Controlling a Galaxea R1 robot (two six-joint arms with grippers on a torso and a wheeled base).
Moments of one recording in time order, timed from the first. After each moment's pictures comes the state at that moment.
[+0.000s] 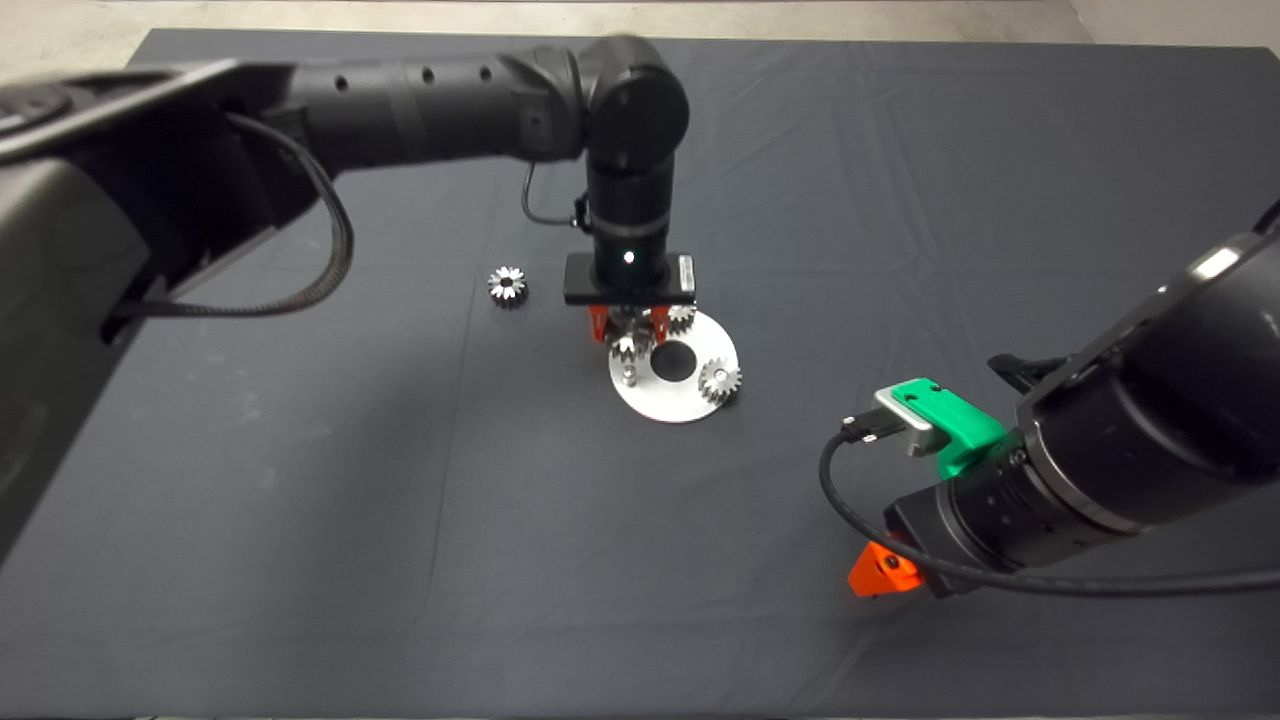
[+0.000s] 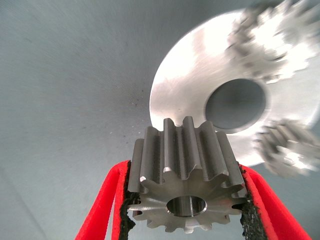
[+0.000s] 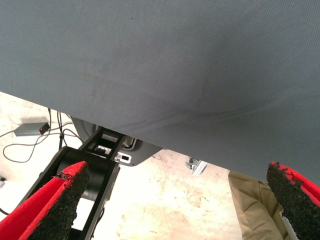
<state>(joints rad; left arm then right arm) -0.52 2.95 -1.58 0.07 1.52 -1.37 0.50 2.50 -0.49 -0.04 -1.53 1.73</state>
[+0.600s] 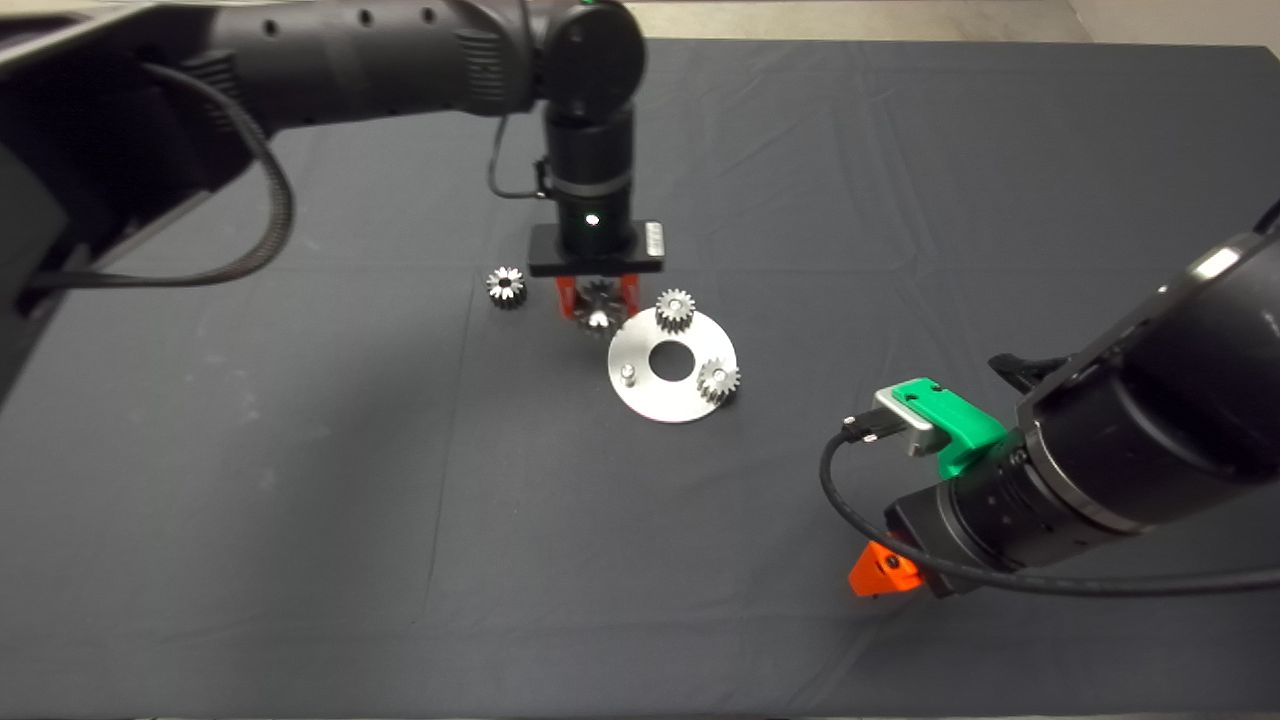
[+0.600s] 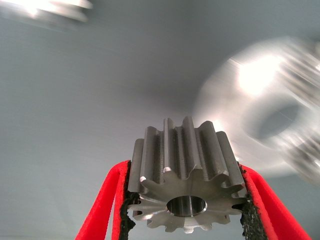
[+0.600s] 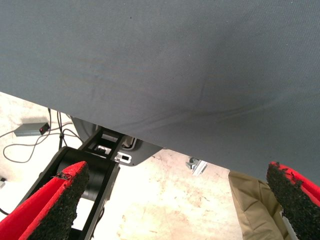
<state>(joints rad) -0.54 2.80 -1.58 0.02 1.51 -1.33 0.50 2.50 -0.49 -0.04 -1.53 1.73</state>
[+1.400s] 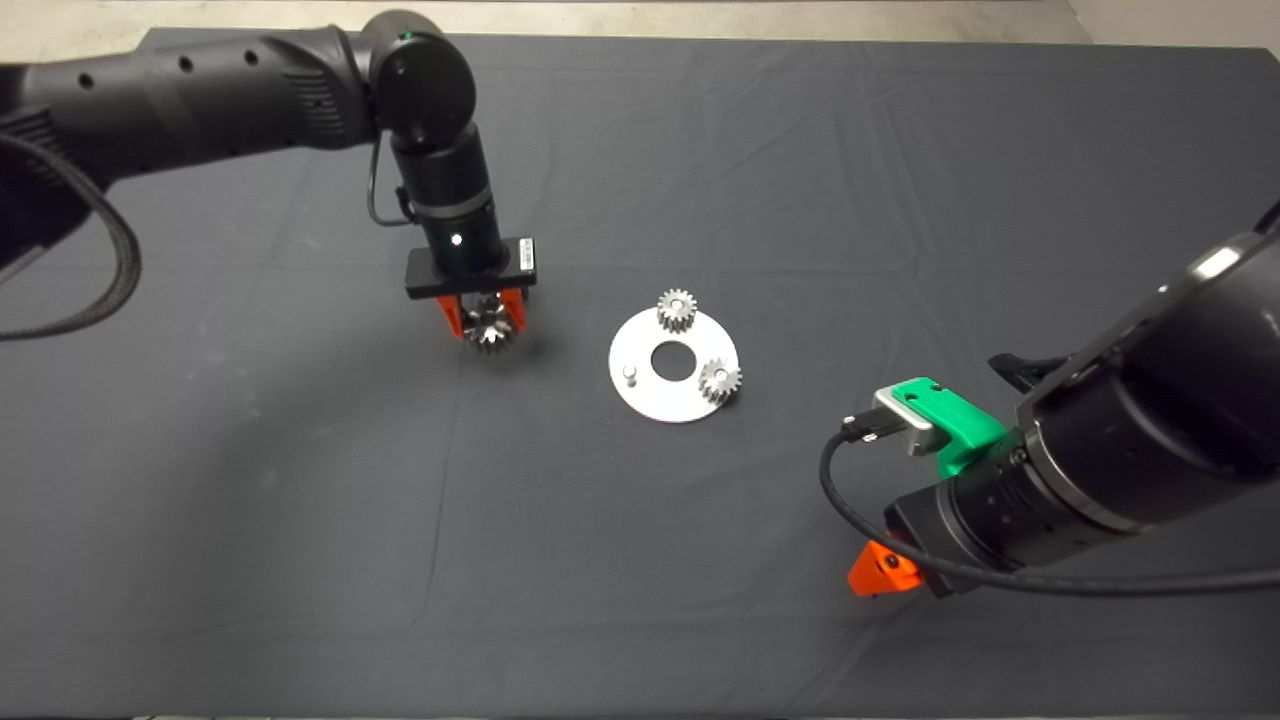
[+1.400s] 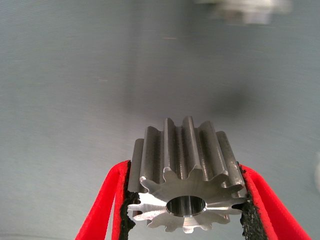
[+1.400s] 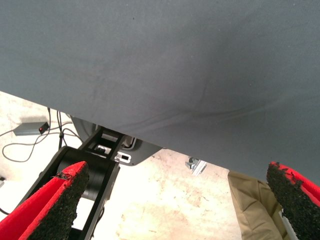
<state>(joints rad) -0.47 2.63 -1.52 0.04 1.52 -1.30 0.50 2.50 -0.49 -0.04 -1.53 1.73</state>
